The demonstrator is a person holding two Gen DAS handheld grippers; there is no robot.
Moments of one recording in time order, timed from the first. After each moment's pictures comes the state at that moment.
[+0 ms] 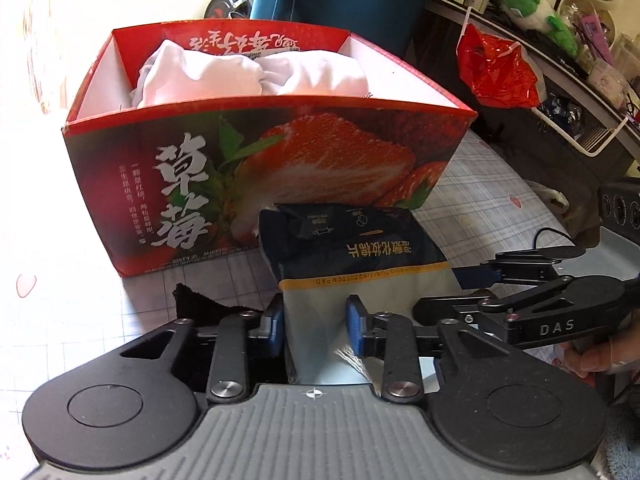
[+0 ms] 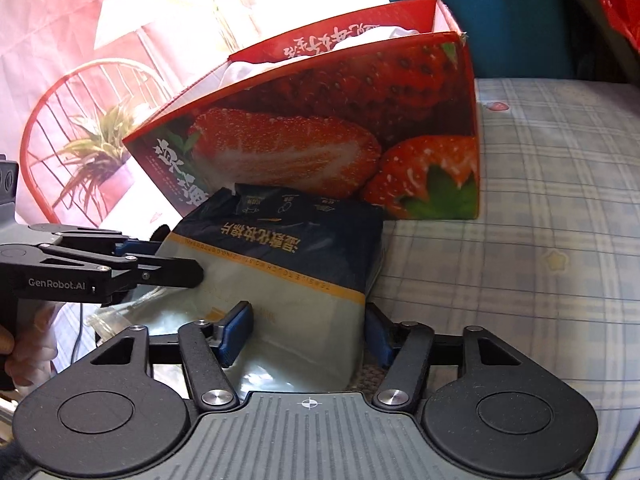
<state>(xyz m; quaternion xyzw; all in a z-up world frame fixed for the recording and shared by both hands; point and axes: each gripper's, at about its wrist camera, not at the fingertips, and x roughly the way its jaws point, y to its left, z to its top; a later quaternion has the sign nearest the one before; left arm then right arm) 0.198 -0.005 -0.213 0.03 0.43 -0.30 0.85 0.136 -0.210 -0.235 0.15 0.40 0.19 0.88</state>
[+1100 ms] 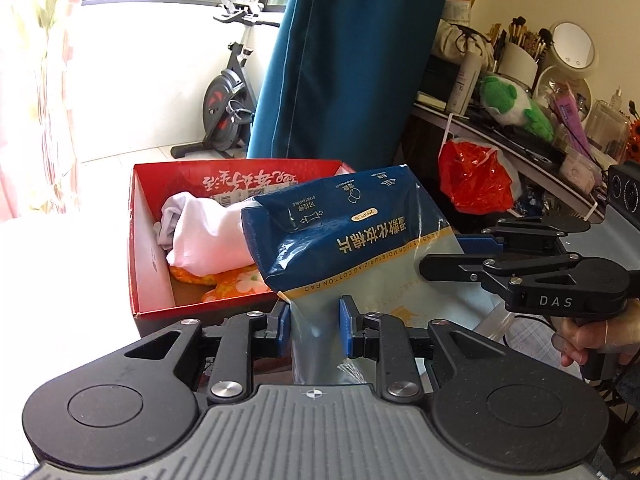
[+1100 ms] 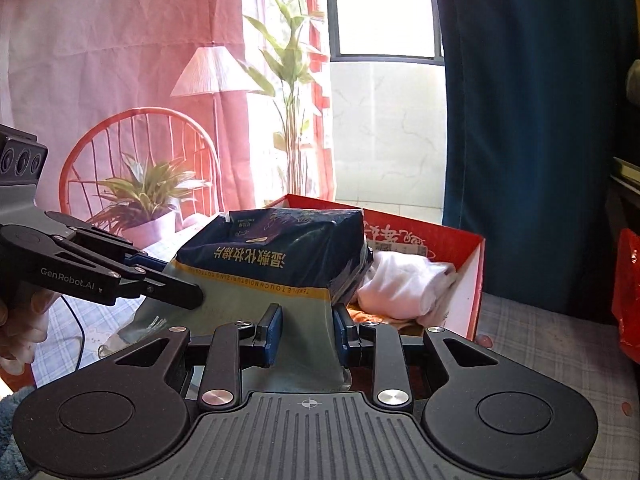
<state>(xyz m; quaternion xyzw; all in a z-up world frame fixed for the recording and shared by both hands) 0.202 0.011 -0.128 0.00 0.32 -0.30 0.90 0.156 -0.194 -0.098 -0.02 0.25 0.22 0.94</state>
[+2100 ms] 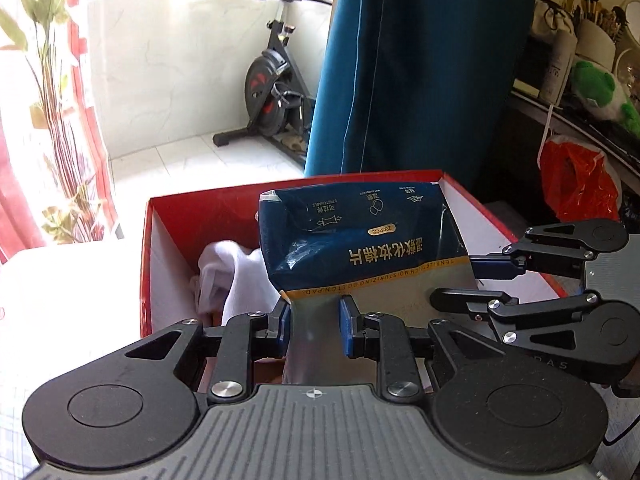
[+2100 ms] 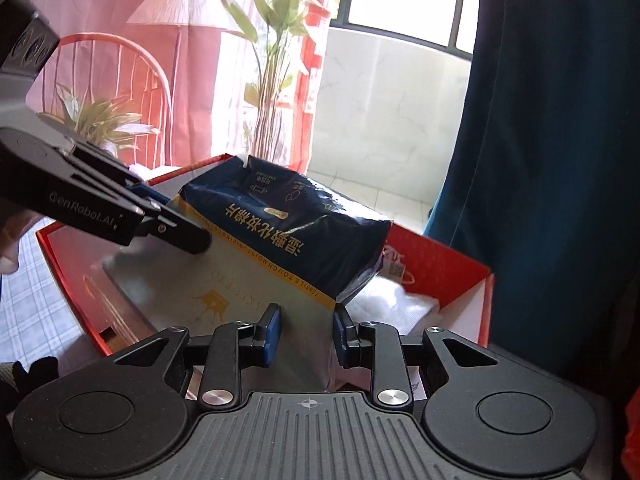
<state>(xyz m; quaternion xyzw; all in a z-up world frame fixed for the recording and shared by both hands) 0.332 -0.016 -0.146 0.03 0.36 -0.23 0.90 0.290 -0.172 -0.144 -0.11 0.29 0.19 0.93</state>
